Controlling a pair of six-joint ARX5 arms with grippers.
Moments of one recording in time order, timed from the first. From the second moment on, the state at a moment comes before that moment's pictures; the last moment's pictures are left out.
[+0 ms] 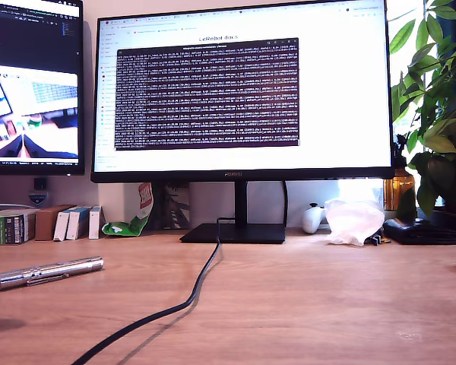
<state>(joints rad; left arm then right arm) -0.37 0.36 0.16 0.18 -0.30 0.19 0.11 0.01 0.06 -0.02 0.33 -0.14</state>
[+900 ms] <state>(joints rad) -0.37 0.00 0.05 -0.21 -0.31 -0.03 0.11 0.01 0.02 -0.18 0.35 -0.04</state>
